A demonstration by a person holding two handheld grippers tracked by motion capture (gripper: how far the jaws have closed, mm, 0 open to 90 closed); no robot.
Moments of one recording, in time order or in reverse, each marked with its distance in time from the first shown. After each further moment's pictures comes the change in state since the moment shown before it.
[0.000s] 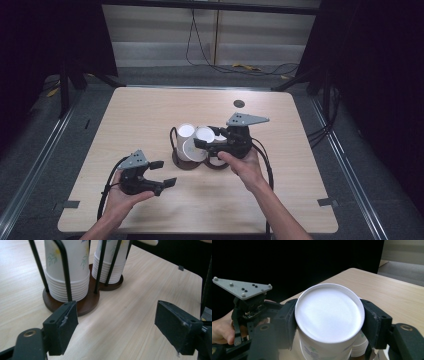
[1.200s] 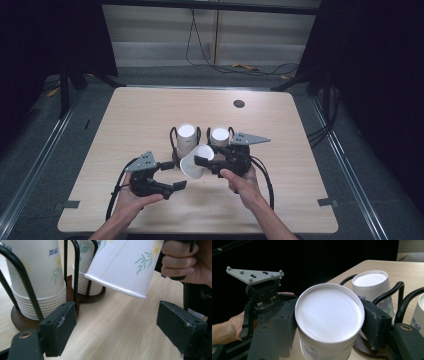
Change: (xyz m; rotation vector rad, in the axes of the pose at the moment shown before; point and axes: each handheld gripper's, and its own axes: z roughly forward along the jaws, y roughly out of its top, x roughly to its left) left arm -0.017 0.005 0.017 -0.062 -0.101 0.015; right arm 0.003 -0.052 0.000 -0.053 0.108 0.118
